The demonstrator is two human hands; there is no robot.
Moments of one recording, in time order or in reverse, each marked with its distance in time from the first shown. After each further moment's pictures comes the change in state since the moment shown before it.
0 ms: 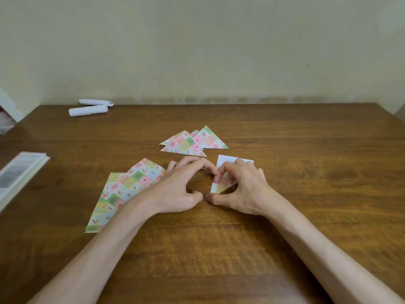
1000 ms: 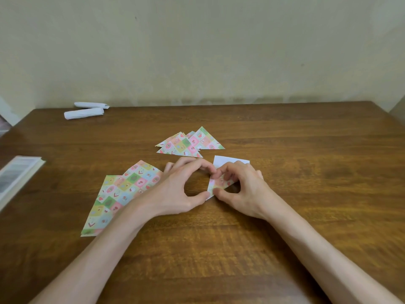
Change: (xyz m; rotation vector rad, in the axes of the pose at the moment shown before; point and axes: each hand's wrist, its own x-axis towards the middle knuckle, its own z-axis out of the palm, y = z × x) left_hand 0.002 -0.002 0.010 0.029 0.105 0.077; right_hand -0.006 0.014 0.004 0.140 0.090 -0.065
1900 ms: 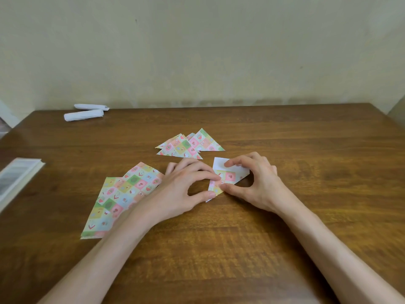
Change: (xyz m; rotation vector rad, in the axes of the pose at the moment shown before) left_hand 0.011 -0.019 0.013 0.130 0.018 0.091; right_hand 0.007 0.024 -0.016 -0.060 0.105 -0.006
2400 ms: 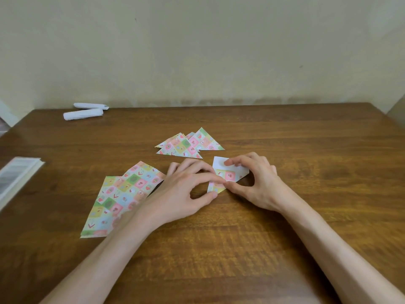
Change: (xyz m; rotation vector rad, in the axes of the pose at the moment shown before) left_hand -0.003 0.012 -0.001 0.073 0.001 0.020; right_hand 0.002 0.004 -0.007 -0.006 -0.107 0.004
